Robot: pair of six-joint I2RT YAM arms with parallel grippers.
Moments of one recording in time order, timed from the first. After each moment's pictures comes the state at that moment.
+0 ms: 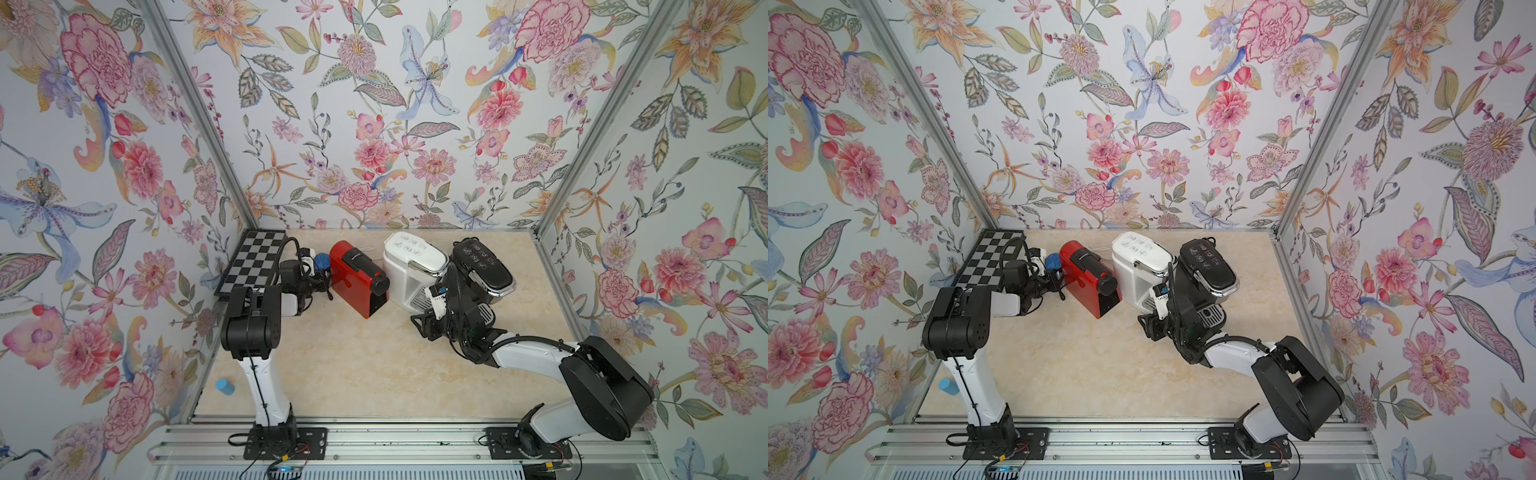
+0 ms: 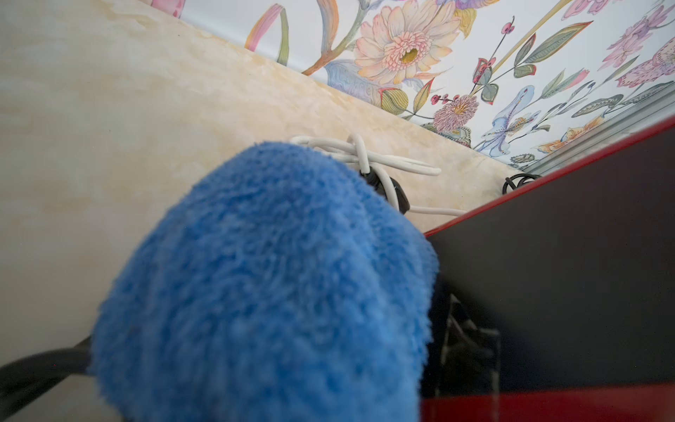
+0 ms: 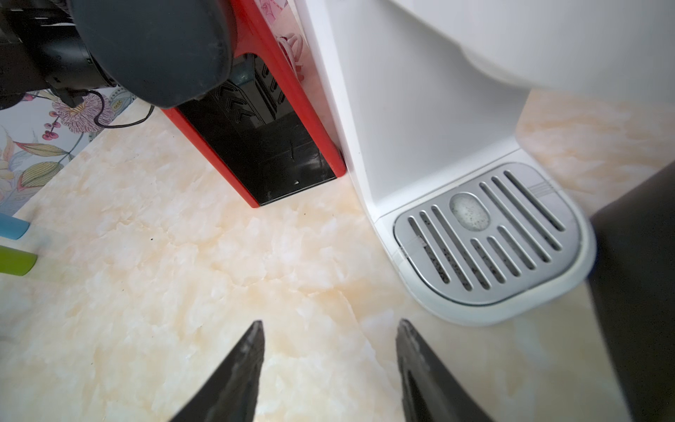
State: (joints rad) left arm 0.03 2.01 0.95 0.58 0.54 -0.35; right arm 0.67 1.48 0.60 0.35 -0.14 0.26
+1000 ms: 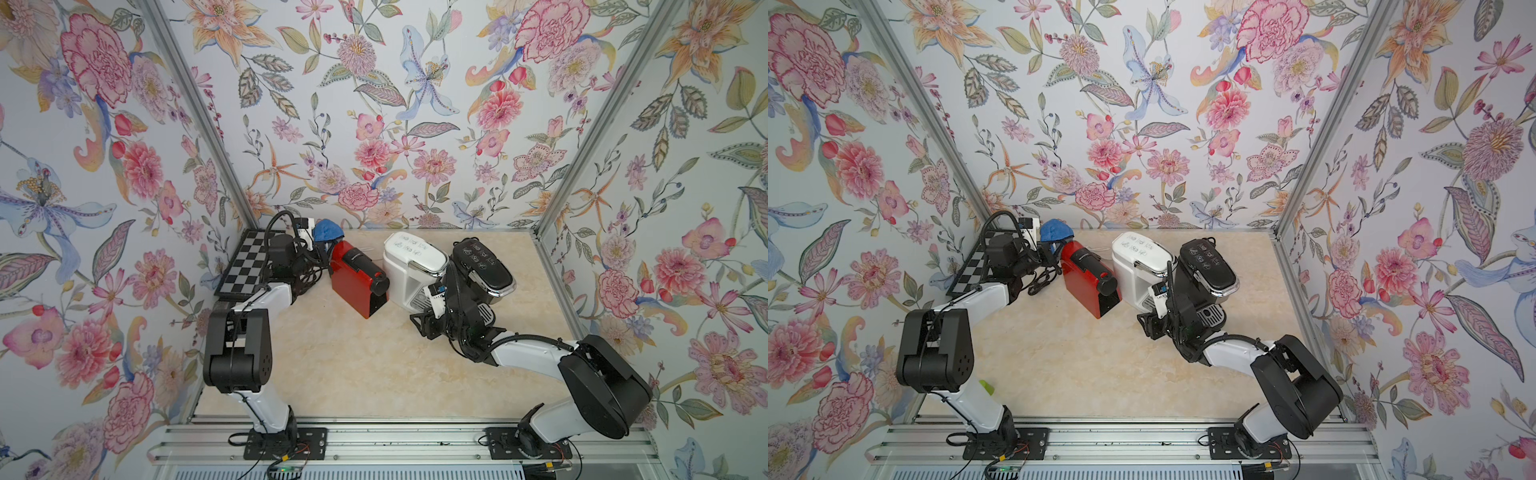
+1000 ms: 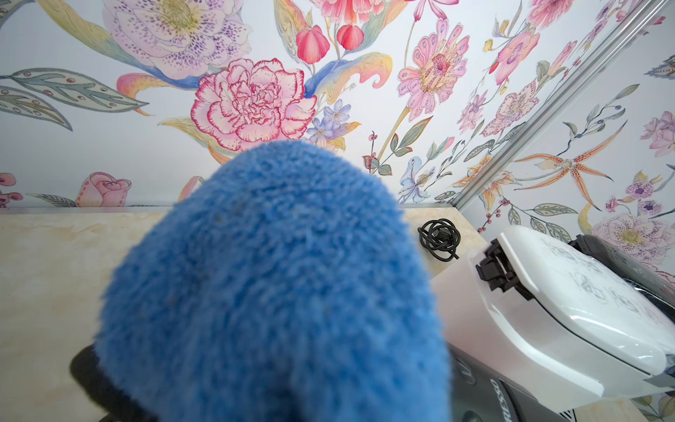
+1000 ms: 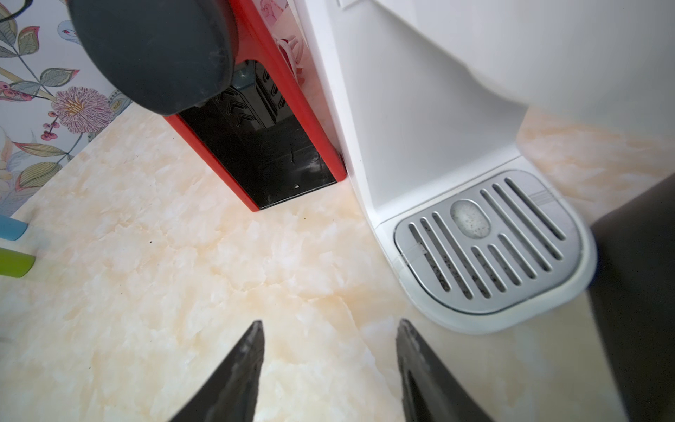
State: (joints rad) left arm -0.01 1.74 1.06 0.44 0.60 -0.30; right arm 0.67 1.50 0.62 0.35 -0.14 0.26
